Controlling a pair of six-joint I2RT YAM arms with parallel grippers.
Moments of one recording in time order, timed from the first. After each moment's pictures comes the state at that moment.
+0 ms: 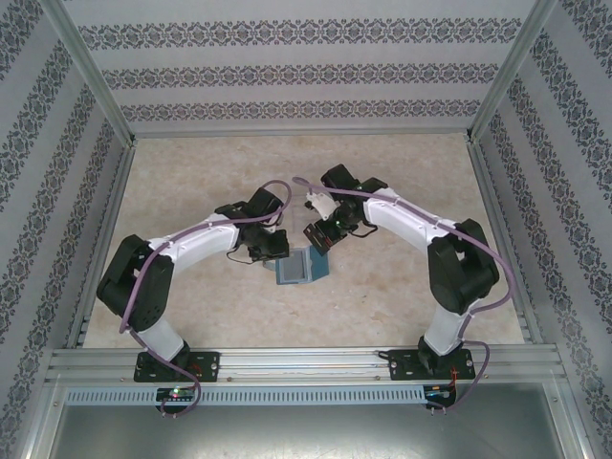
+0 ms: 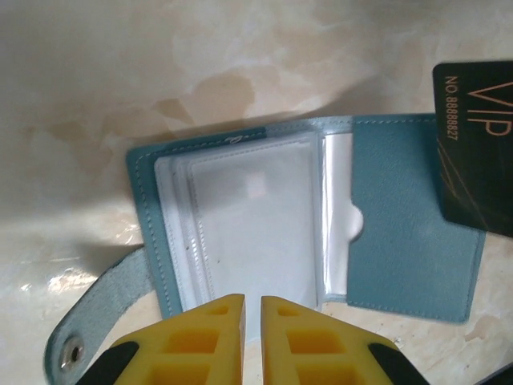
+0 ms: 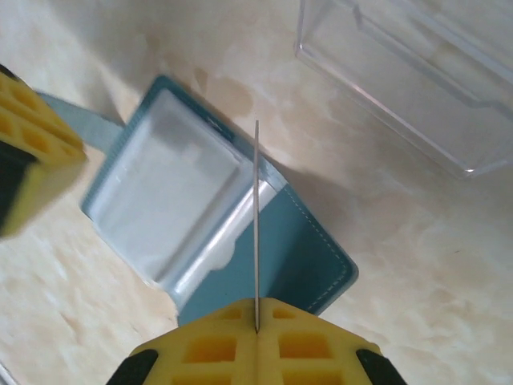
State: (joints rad) left arm -0.55 1.65 1.08 -0.62 0.28 -0.65; right arm 0.55 1.79 1.36 -0.86 -0.33 -0.12
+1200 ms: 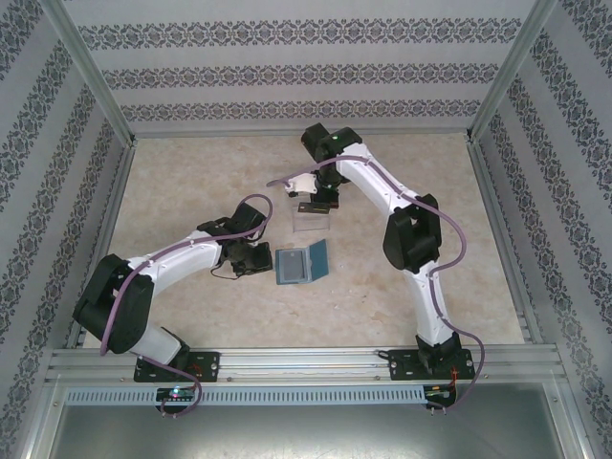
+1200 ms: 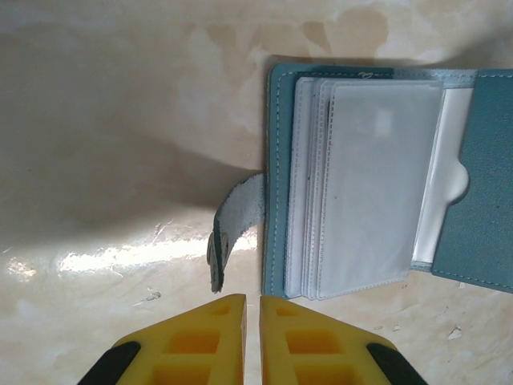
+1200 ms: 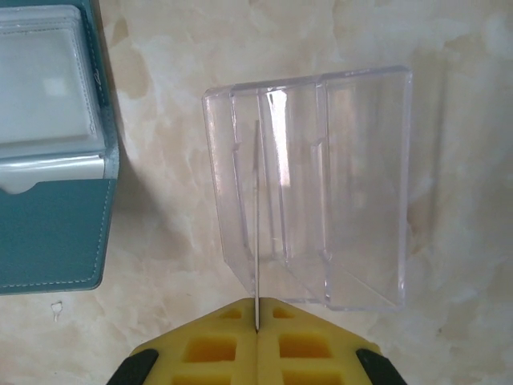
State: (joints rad) left arm -0.53 1.50 0.88 -0.59 0.23 -0.72; right arm 0.52 2.27 2.20 -1.36 -0.15 -1.01
